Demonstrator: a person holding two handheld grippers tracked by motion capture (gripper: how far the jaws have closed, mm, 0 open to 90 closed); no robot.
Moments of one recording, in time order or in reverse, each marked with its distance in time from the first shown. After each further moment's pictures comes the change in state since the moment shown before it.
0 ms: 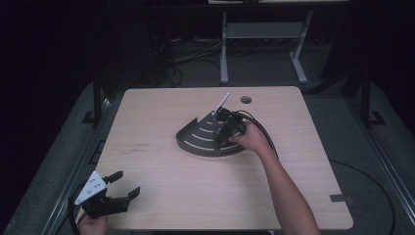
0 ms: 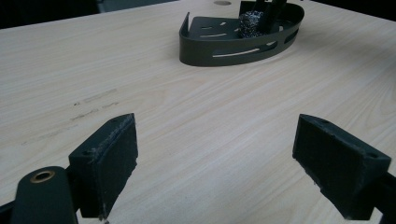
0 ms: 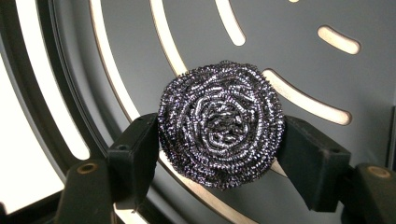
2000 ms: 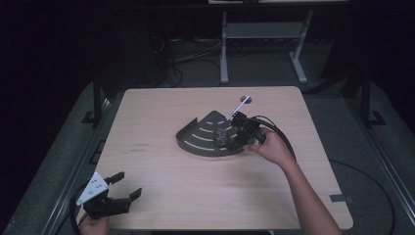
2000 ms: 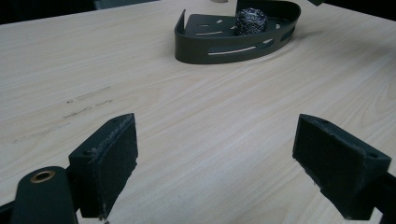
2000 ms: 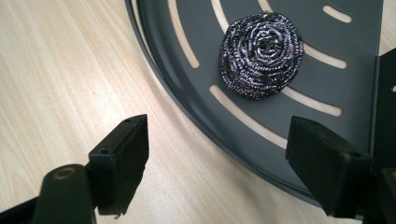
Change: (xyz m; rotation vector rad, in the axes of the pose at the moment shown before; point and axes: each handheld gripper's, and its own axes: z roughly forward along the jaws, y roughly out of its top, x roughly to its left) left arm -0.003 -0.001 0.002 0.009 -0.008 -0.002; right arm 0.026 -0.057 -0.059 -0.120 0.022 -0.056
